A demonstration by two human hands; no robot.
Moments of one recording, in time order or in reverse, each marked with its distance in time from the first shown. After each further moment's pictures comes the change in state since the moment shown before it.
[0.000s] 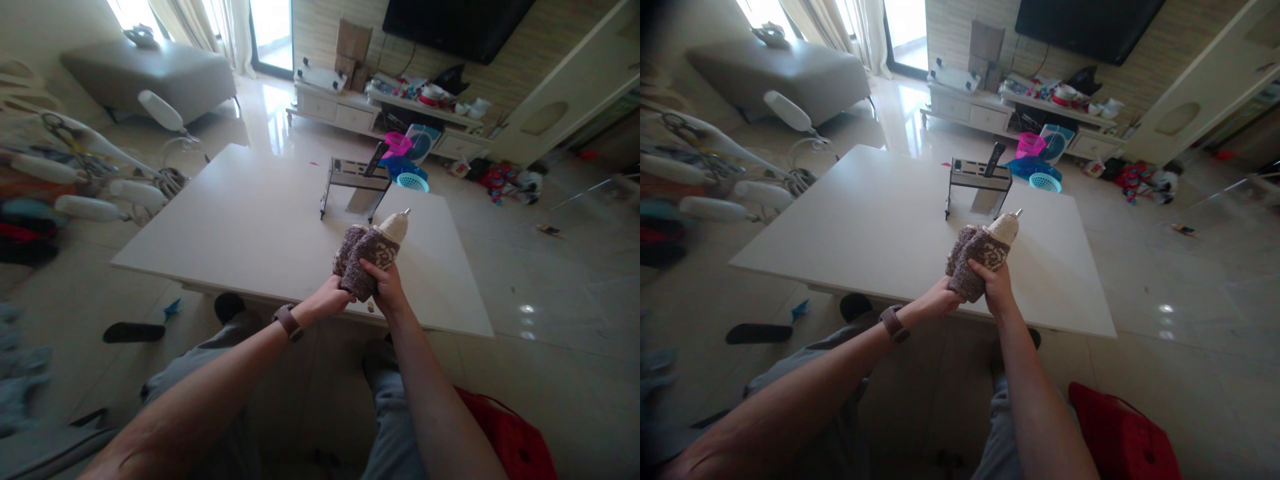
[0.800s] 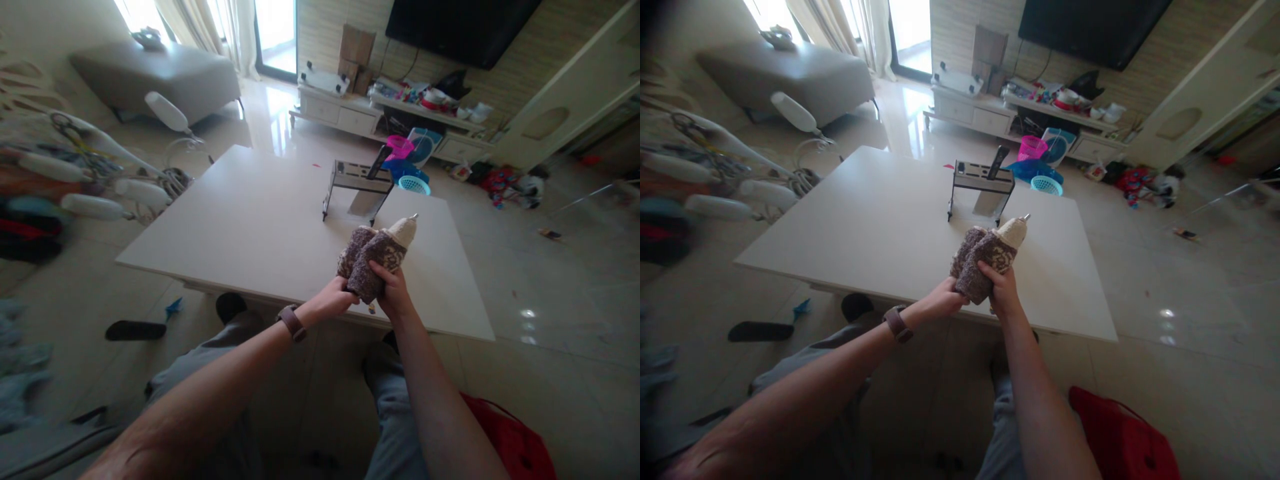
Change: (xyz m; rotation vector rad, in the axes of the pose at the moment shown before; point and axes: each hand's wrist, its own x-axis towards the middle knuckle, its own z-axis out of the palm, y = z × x) left_hand 0.005 -0.007 0.000 0.031 -0.025 0.046; right_hand -0.003 -0.005 -0.005 0.083 0.011 0.042
